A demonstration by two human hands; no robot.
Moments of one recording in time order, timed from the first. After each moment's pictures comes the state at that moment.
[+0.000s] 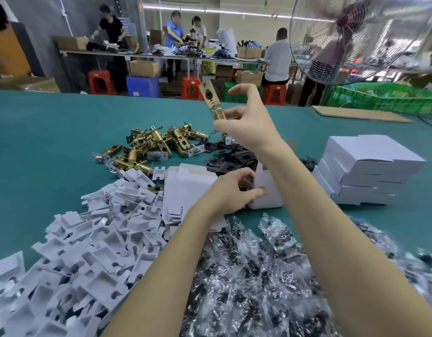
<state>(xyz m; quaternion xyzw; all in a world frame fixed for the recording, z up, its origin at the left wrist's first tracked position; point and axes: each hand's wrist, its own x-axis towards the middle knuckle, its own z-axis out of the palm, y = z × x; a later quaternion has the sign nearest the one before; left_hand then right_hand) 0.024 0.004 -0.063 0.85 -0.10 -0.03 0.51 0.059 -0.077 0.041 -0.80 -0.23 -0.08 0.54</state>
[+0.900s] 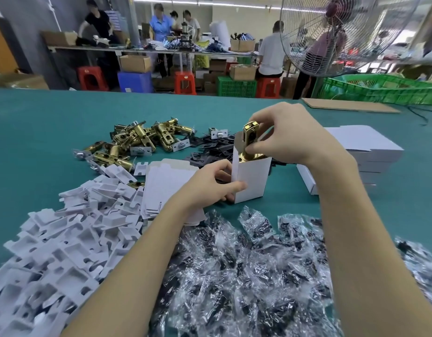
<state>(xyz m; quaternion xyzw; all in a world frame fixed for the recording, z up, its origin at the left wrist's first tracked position) 0.033 0.008 -0.080 0.82 -0.10 -0.03 0.57 0.033 -0.174 0.052 -0.94 -0.24 -0.11 0.23</state>
